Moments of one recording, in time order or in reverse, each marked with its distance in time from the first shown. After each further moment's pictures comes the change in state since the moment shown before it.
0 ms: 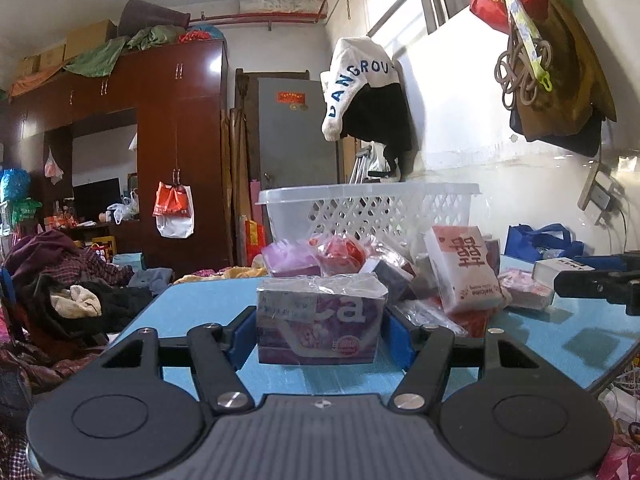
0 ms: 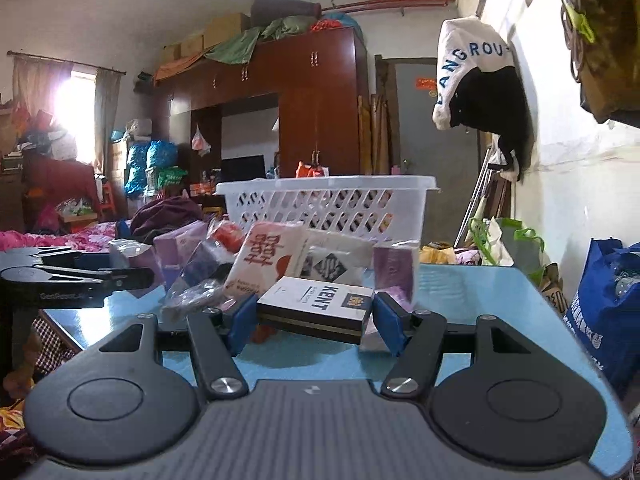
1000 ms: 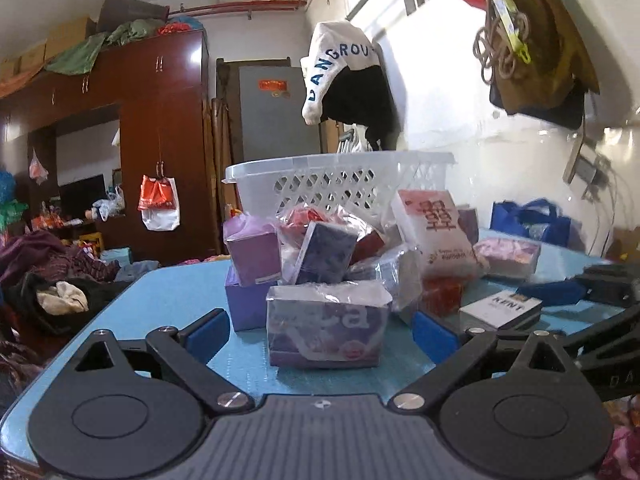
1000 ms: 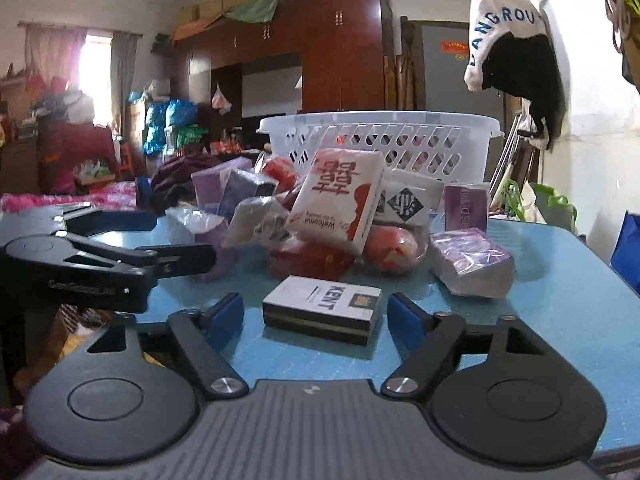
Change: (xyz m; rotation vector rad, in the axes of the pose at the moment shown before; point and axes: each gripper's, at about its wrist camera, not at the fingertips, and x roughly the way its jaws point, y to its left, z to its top) left arm 0.011 -0.023 -0.020 0.051 0.046 -0.027; right arm 0.027 0.046 -0.024 -0.042 0.126 0.057
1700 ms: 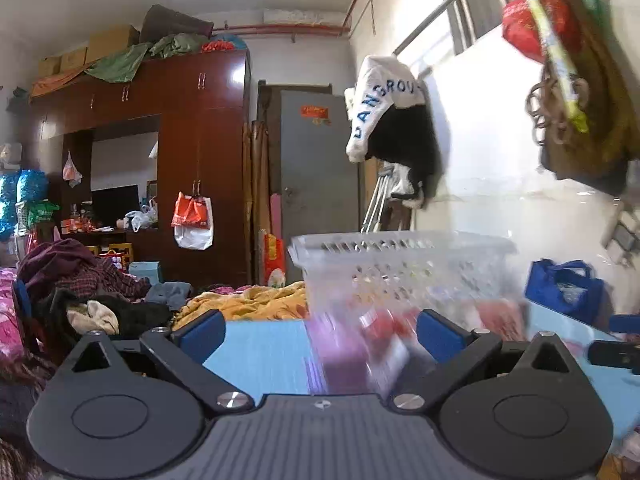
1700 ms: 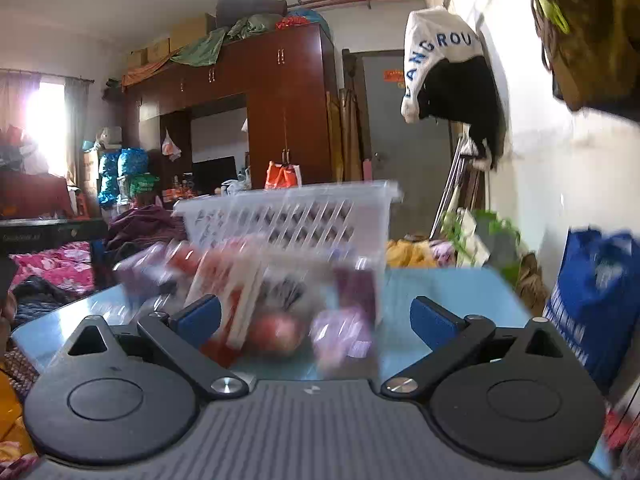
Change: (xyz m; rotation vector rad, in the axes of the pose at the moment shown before) left arm -0.010 0.046 0.059 -0.106 -0.091 0.068; right arm -0.028 -0.050 0.027 0.137 -0.096 -0.079
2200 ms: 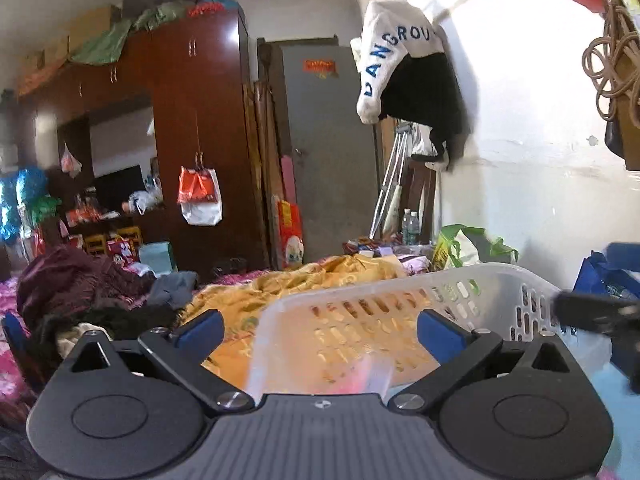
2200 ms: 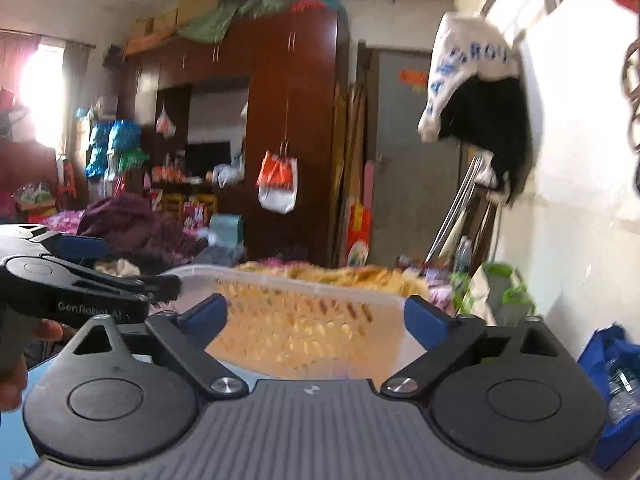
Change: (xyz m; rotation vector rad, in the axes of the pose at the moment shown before) left arm 0.173 -0.037 0.114 0.078 0.172 0.083; right arm 0.115 -0.001 0.134 -0.147 0.018 -0.073
